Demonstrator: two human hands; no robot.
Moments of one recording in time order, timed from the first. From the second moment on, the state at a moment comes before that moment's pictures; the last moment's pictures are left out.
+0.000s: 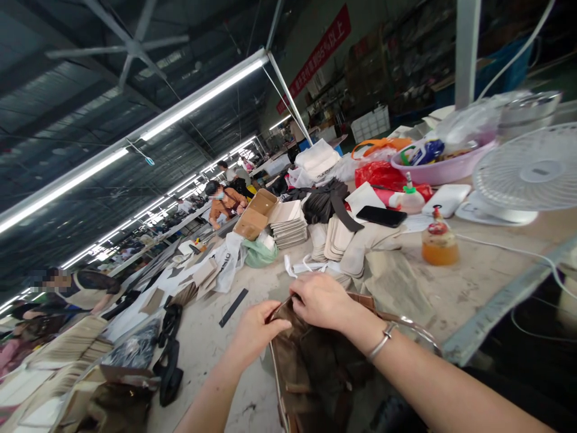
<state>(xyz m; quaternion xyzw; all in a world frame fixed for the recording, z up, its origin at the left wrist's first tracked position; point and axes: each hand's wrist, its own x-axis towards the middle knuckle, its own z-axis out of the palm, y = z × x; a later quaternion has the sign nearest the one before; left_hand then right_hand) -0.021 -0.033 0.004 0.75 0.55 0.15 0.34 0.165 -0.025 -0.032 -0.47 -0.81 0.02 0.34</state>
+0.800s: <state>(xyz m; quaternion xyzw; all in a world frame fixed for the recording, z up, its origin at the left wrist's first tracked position) -0.020 -0.037 -0.004 0.71 0.57 0.20 0.36 0.184 -0.019 -0.036 -0.37 -0.85 0.09 0.35</state>
